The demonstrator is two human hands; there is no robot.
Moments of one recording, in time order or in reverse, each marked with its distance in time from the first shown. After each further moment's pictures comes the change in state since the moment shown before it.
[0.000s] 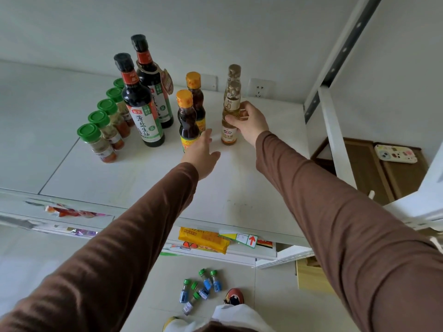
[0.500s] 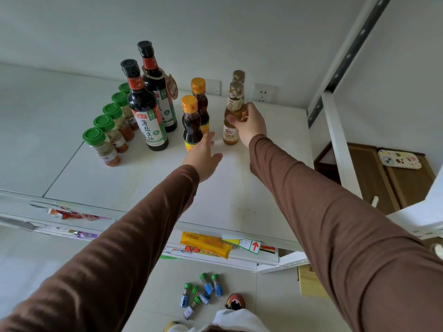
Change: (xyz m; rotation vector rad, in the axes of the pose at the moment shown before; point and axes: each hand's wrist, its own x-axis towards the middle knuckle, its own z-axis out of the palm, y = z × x) left_hand 0.001 0.000 -0.008 -0.019 0.009 0.012; right_hand 0.006 -0.014 0.014 -0.106 0.134 0.001
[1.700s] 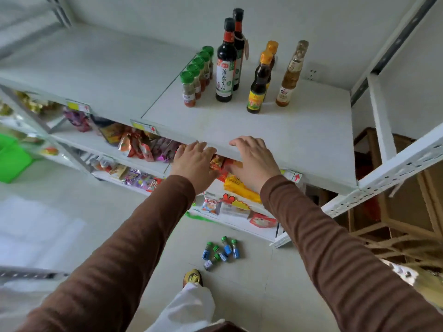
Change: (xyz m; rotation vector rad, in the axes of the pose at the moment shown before) left_hand -0.282 -0.102 -0.061 0.610 0.083 0.003; right_hand -0.342 -0.082 0.016 -0.593 -0.399 -0.453
